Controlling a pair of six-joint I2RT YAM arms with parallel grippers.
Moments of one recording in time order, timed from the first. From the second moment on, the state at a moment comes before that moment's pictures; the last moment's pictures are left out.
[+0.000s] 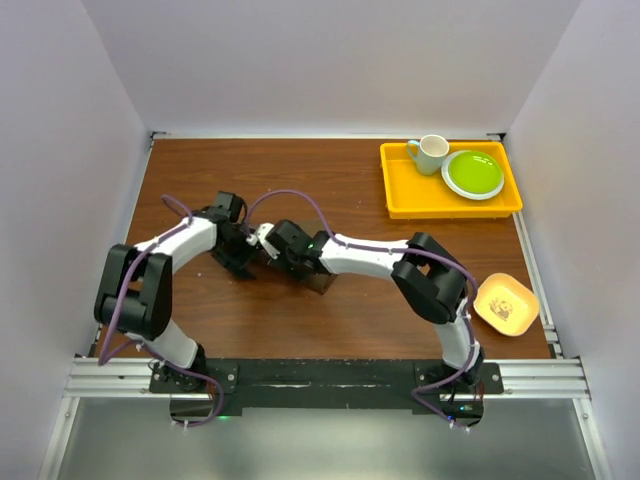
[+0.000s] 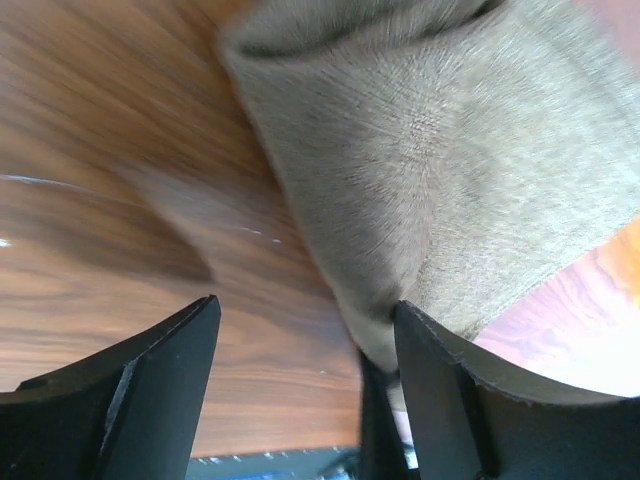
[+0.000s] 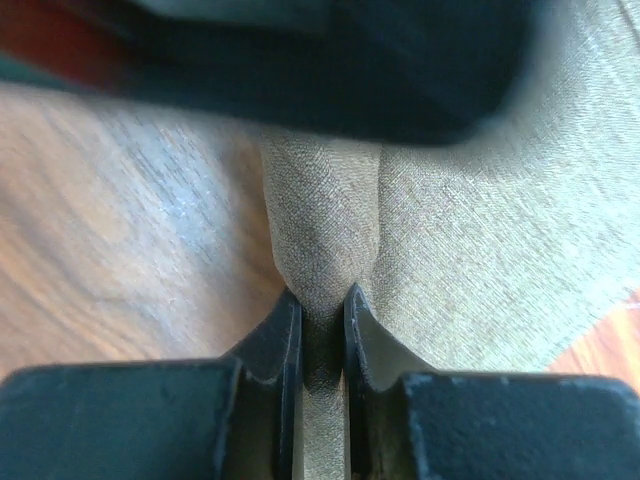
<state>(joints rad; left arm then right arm) -0.24 1.62 0.93 -0.61 0.18 -1.14 1.01 2.05 1.44 -0.40 0.17 -0.07</state>
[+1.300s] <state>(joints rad) -0.26 1.76 0.97 -0.27 0.29 -1.03 0.58 2.28 1.56 -0.46 -0.94 0.25</state>
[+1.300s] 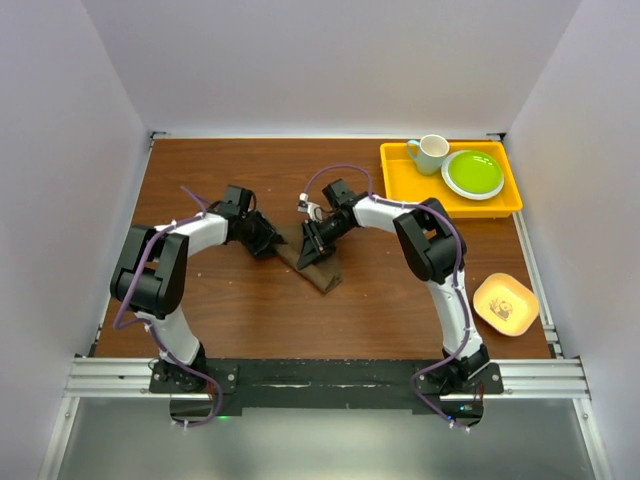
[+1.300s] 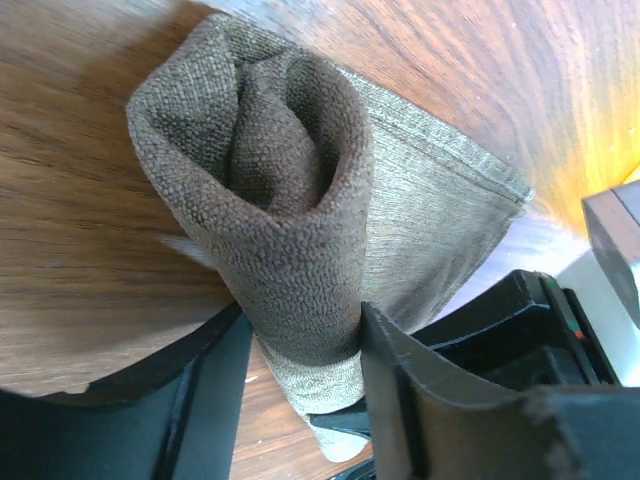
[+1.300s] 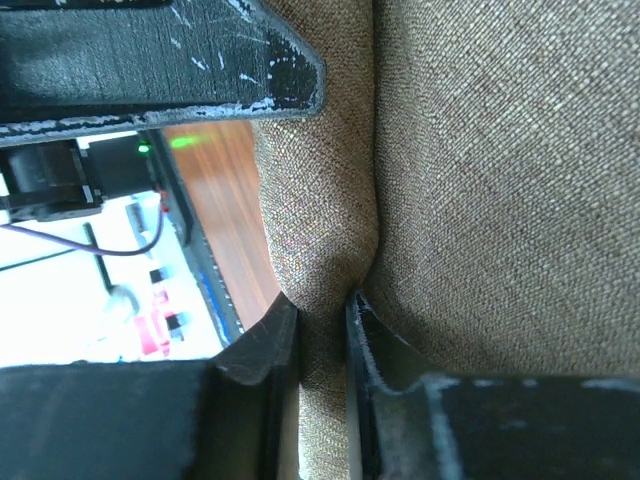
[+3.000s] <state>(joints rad) -0.25 1.71 0.97 -0.39 0.27 -1.01 0.93 2.04 1.43 -0.36 0.01 -0.02</state>
